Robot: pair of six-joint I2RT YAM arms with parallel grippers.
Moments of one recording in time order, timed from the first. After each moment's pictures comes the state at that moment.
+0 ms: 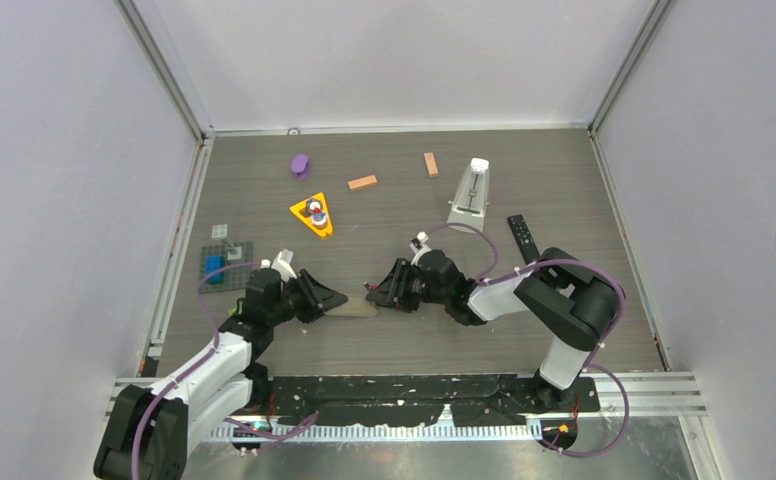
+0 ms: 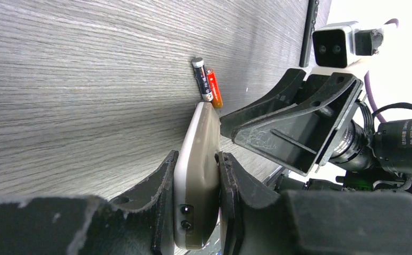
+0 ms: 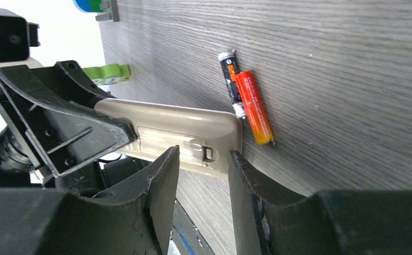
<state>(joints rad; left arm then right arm) -0.31 0.90 0.15 0.16 0.42 -1.00 0.86 1.73 0.57 0.66 -0.26 1.15</state>
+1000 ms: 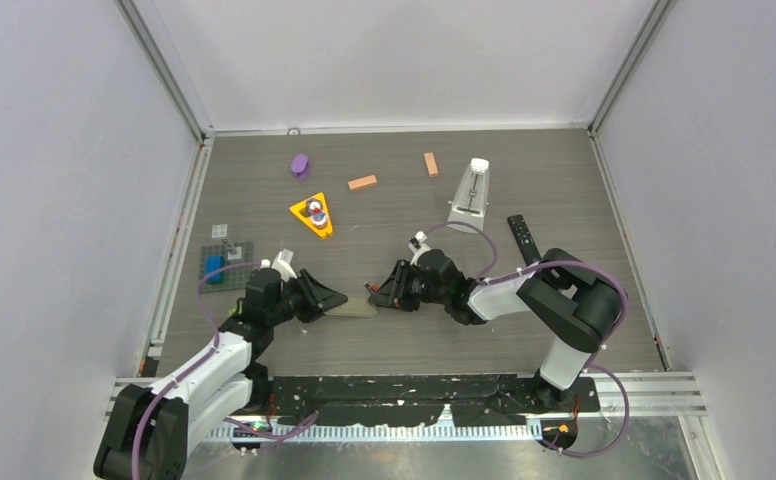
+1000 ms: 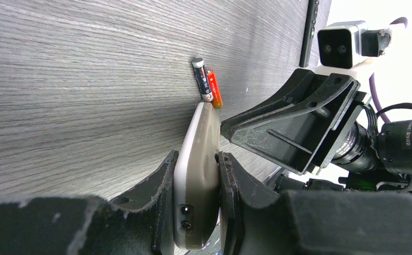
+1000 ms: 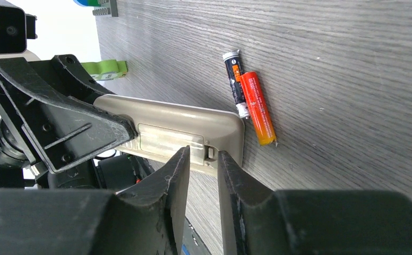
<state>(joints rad) -0.31 0.90 0.15 0.17 0.42 -1.00 0.86 1.71 0.58 0.62 -0.26 1.10</state>
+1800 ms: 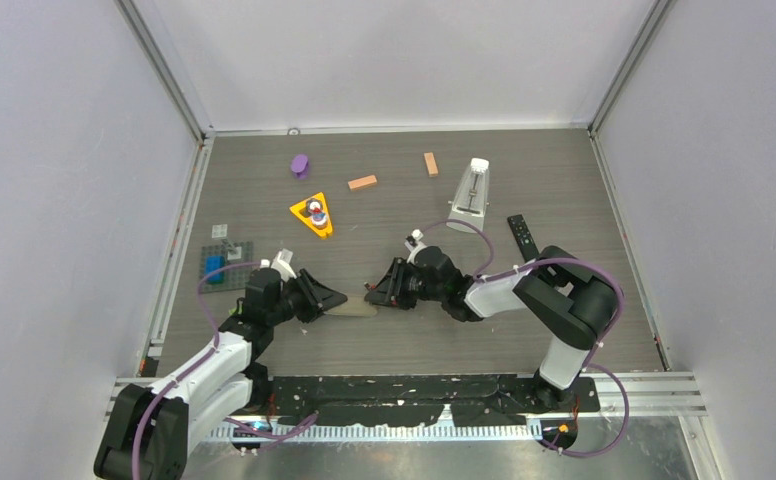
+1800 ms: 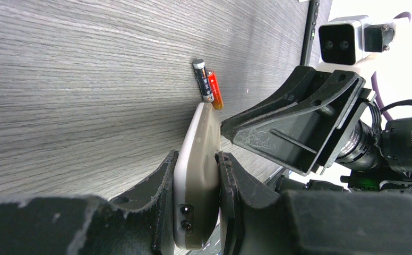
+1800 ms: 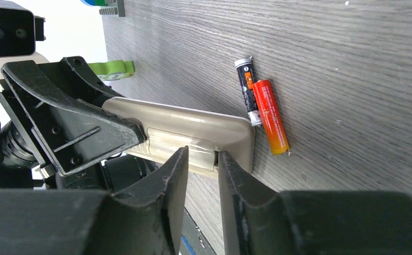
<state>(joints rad) -0.31 0.90 0.15 0.17 0.42 -1.00 0.86 1.74 0.61 0.62 -0.29 1.11</state>
